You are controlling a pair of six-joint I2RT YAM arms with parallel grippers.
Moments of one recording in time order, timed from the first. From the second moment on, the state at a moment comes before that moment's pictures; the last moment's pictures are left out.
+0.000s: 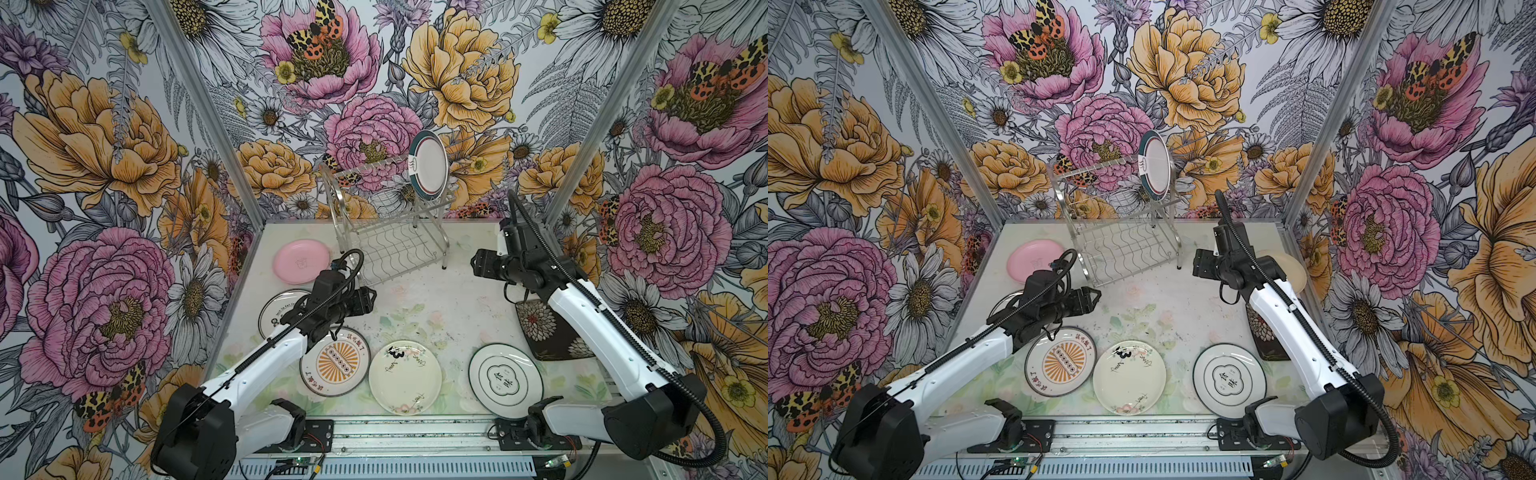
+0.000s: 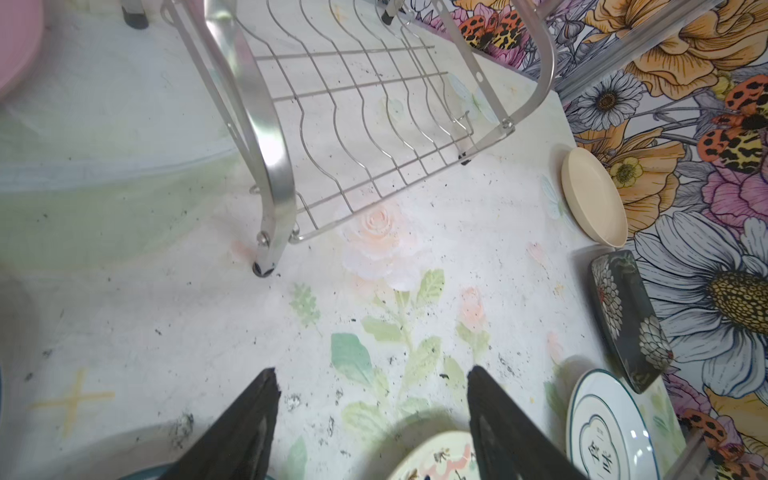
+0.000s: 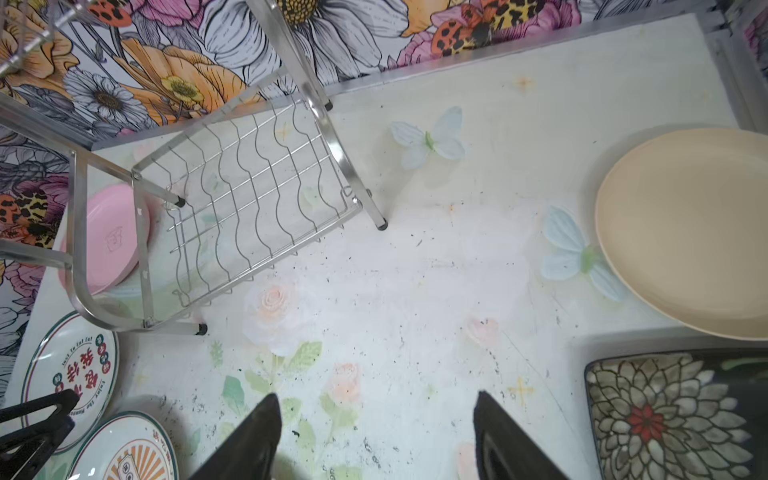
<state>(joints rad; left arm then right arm) -0.48 1.12 0.71 -0.24 0.10 -0.57 0.32 1.30 1.28 -0.80 -0.01 0.40</state>
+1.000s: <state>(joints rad) -1.10 0.75 0.39 -0.53 0.00 -1.29 0.30 1.25 1.10 -0.80 -0.23 0.40</state>
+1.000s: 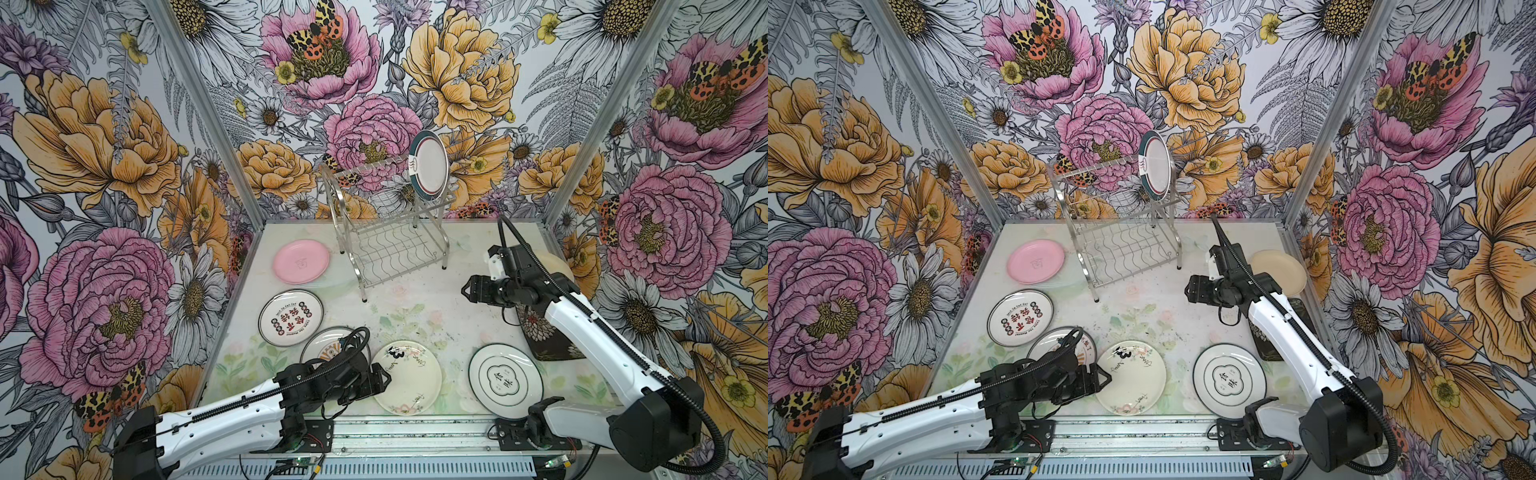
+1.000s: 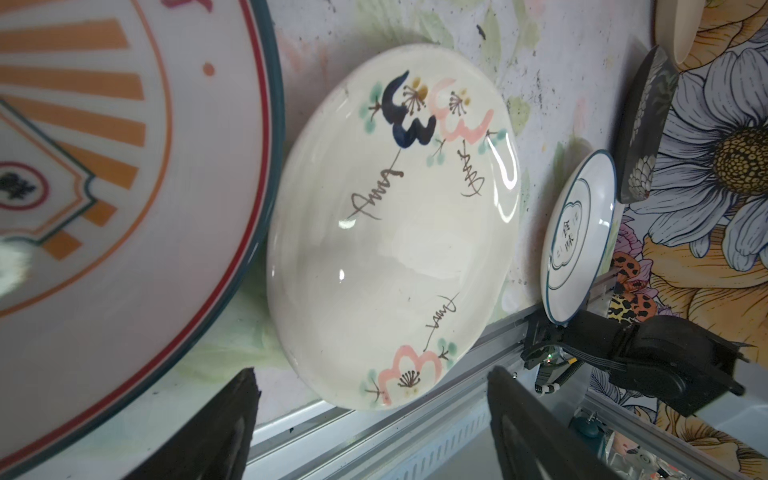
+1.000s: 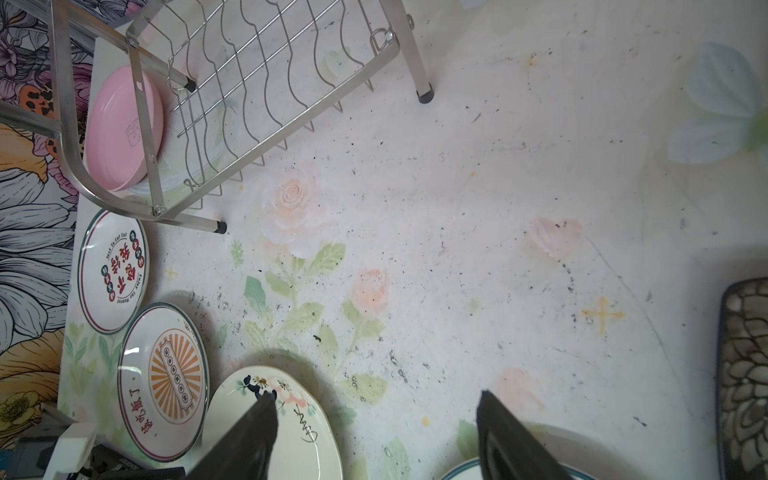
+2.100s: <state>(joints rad) -1.02 1.17 0.32 0.10 0.10 -1.24 0.27 1.23 1.07 -0.80 -0.28 0.40</state>
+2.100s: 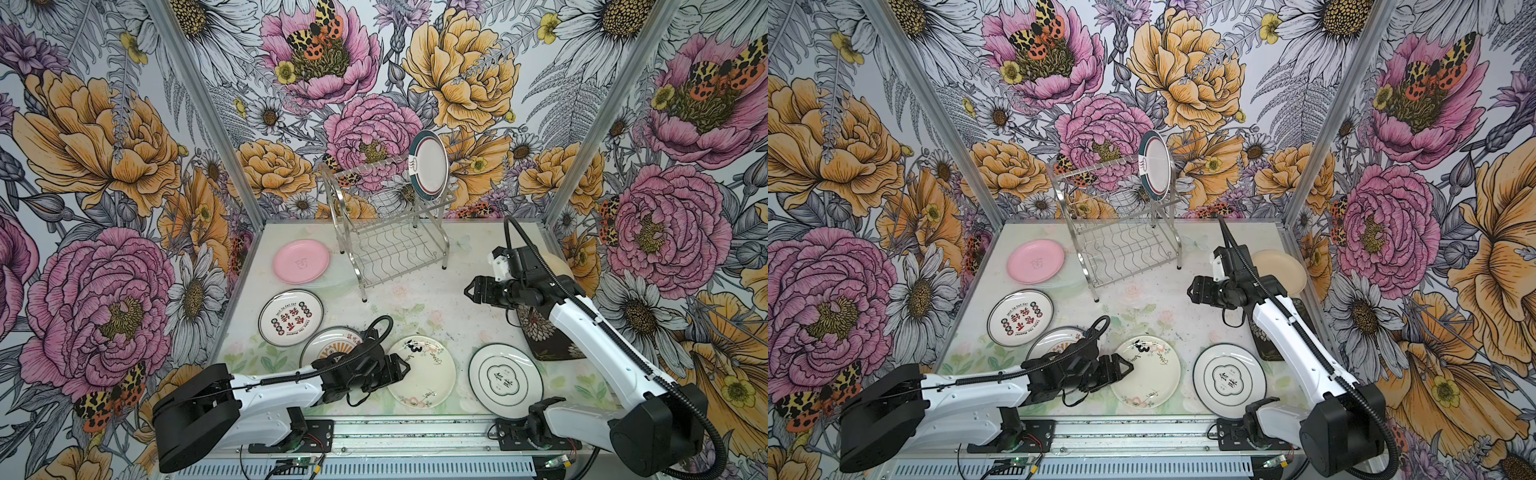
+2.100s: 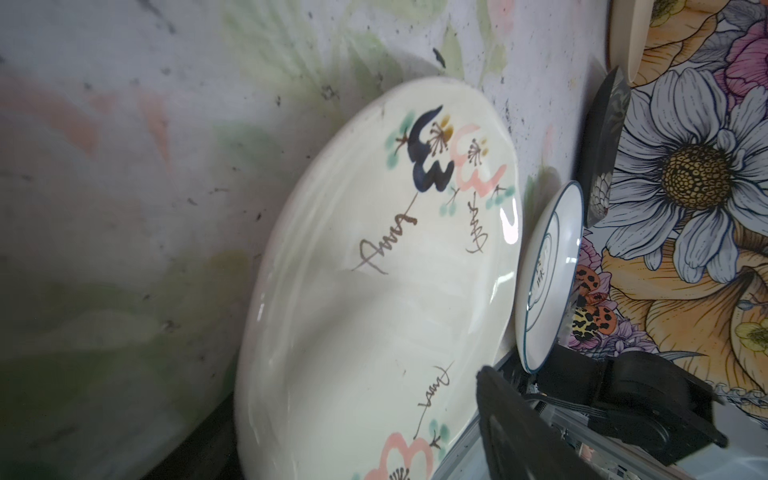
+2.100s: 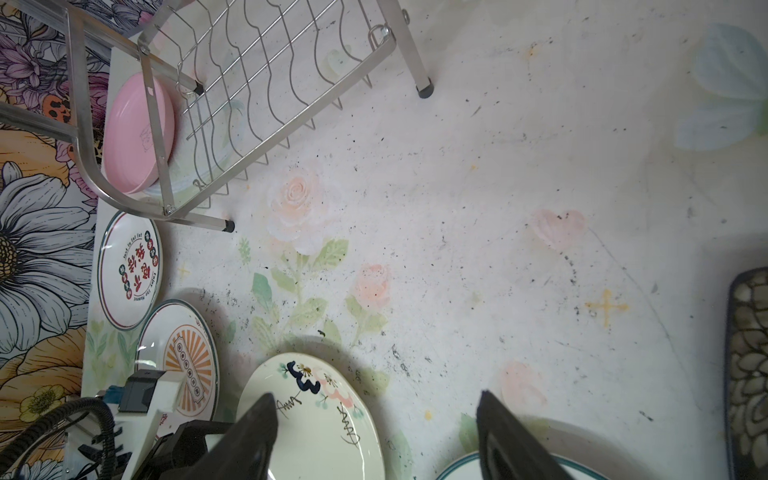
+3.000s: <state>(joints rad) -1.02 1.31 0.17 0.48 0.19 -1.24 0.23 1.23 1.07 -0.80 -0.34 0.38</state>
